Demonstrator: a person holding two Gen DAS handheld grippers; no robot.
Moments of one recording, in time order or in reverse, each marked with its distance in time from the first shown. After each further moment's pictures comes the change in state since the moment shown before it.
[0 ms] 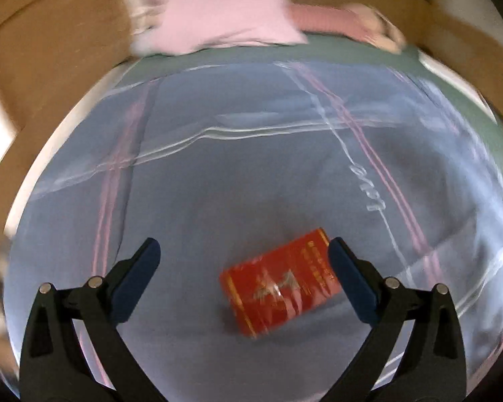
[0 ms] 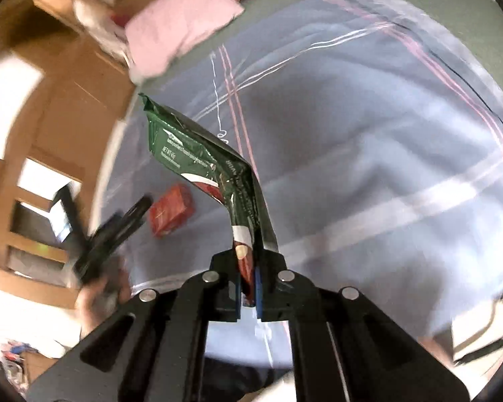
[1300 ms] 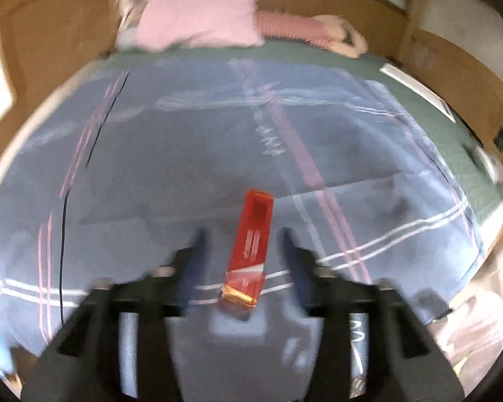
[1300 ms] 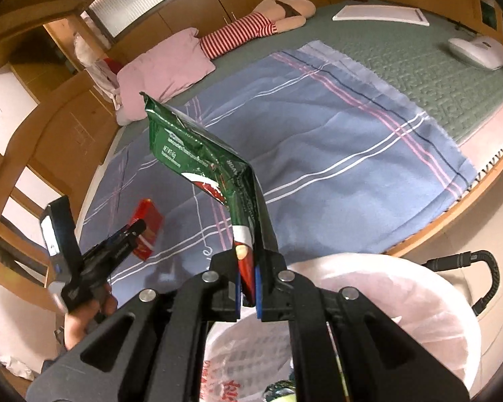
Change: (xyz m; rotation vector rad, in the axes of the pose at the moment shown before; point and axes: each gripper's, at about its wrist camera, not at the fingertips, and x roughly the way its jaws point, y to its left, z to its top) left arm -0.084 -0.051 -0.075 -0.142 -0.025 -0.123; right arm -0.050 -0.009 -0.074 -0.040 -0.241 -0.156
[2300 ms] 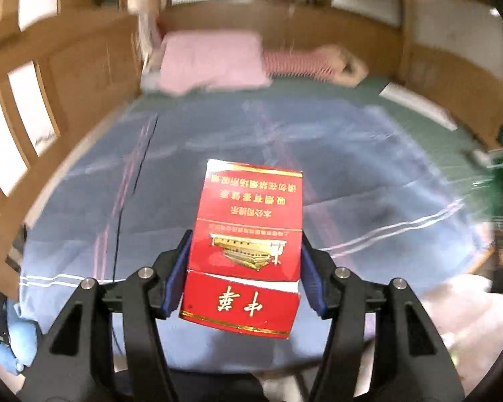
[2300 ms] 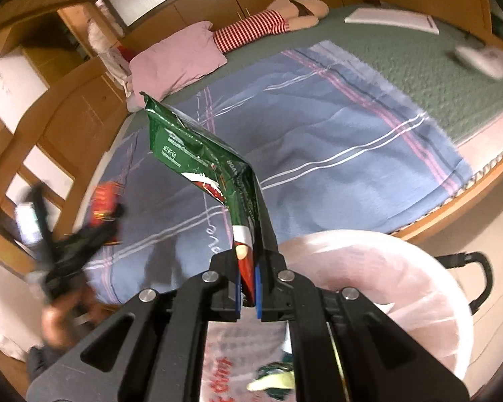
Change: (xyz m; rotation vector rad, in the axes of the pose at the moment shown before) left arm -0.117 -0.038 -0.041 0.094 -0.215 0.100; right arm -0.025 0.012 -0.030 -0.096 0.012 0.016
